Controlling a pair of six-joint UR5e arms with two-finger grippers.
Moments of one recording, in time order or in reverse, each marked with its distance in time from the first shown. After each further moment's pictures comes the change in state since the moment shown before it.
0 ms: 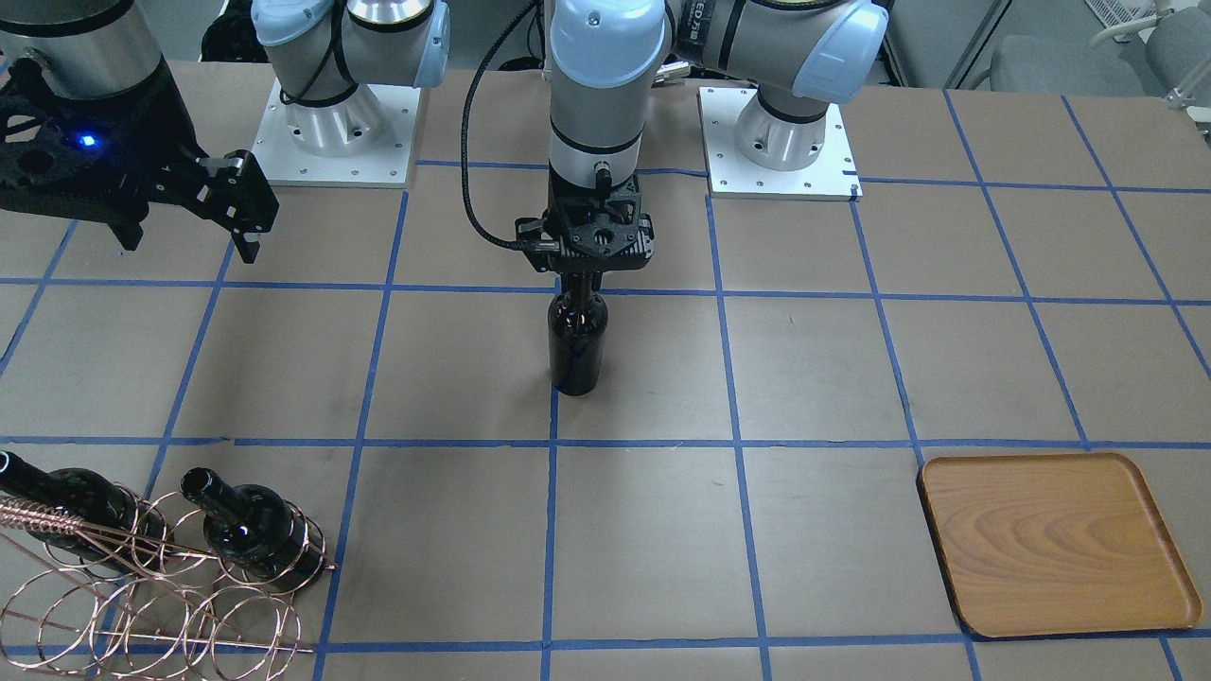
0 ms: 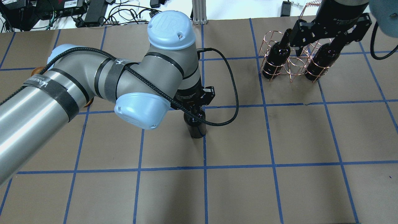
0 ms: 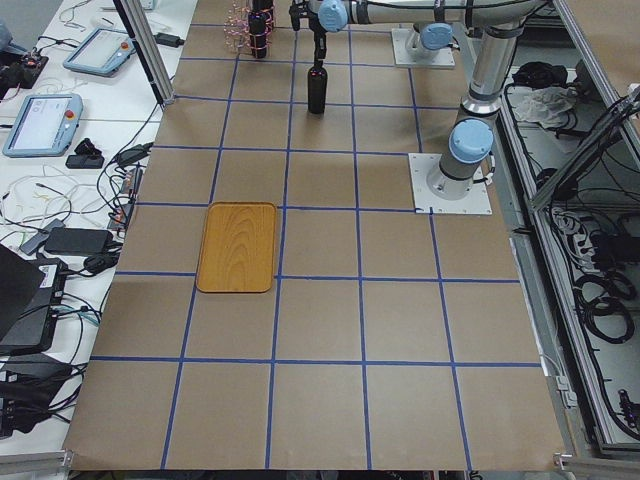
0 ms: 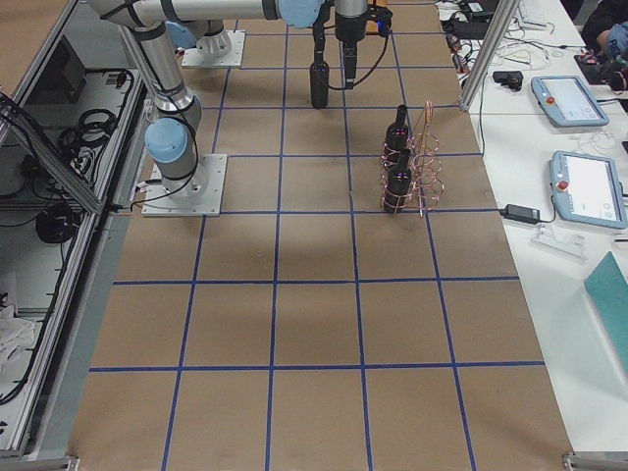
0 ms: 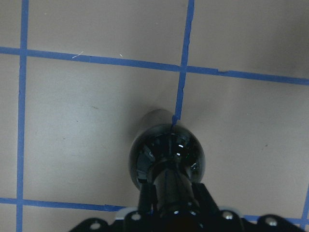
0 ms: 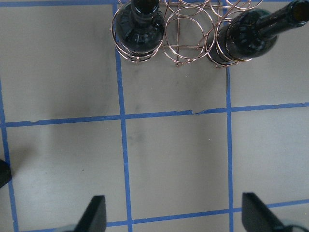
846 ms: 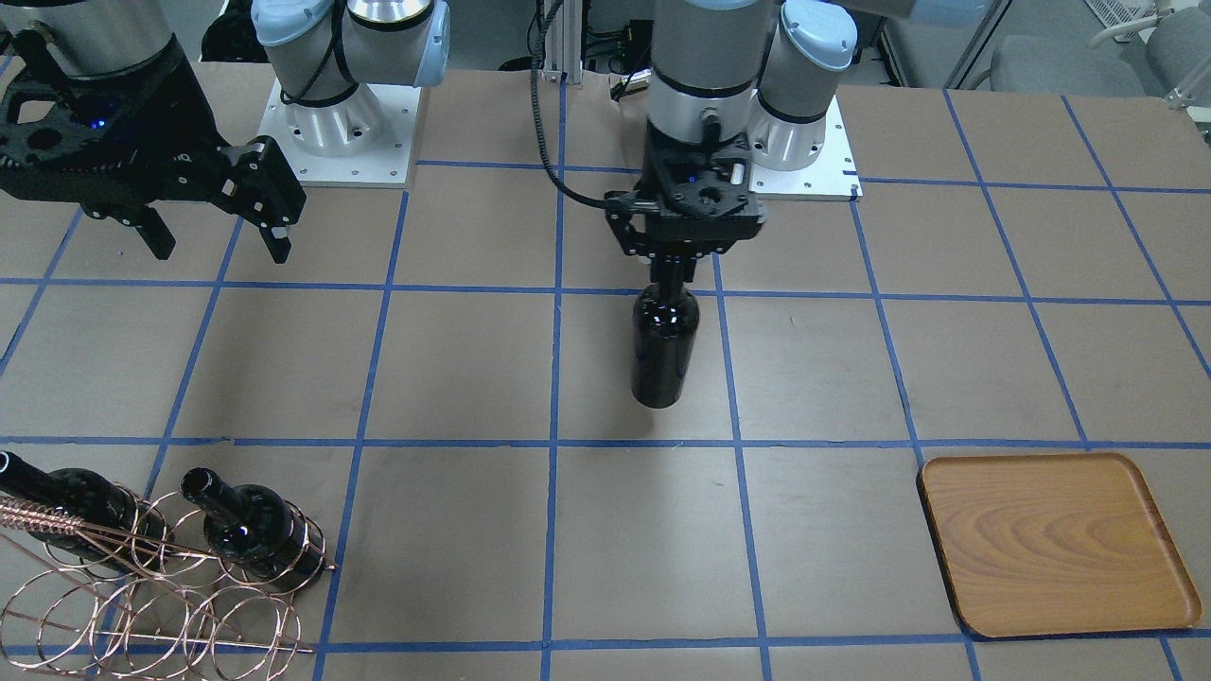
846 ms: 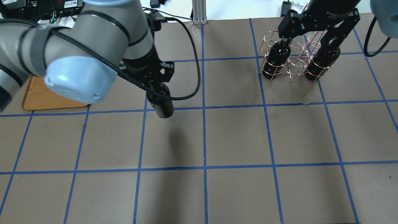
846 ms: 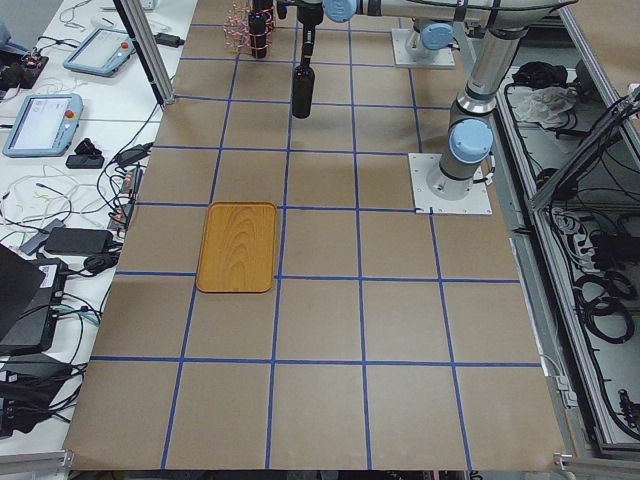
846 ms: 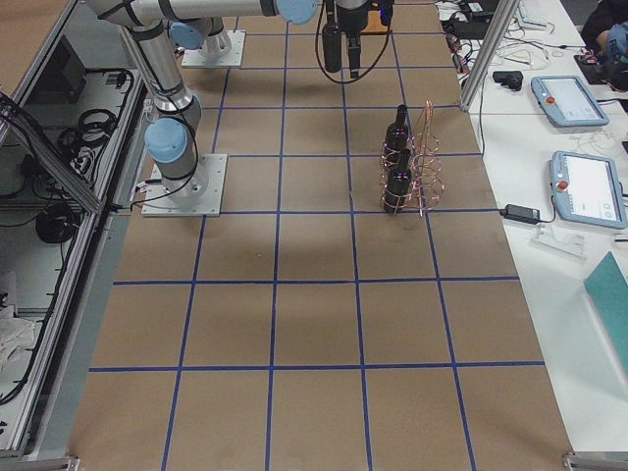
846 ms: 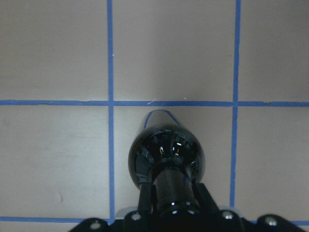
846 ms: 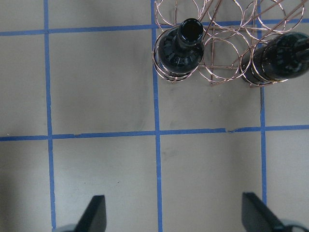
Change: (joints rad) left arm 0.237 0.117 0.100 -0.169 0.071 0.334; right arm 0.010 -0.010 -0.007 -0.057 0.098 -0.007
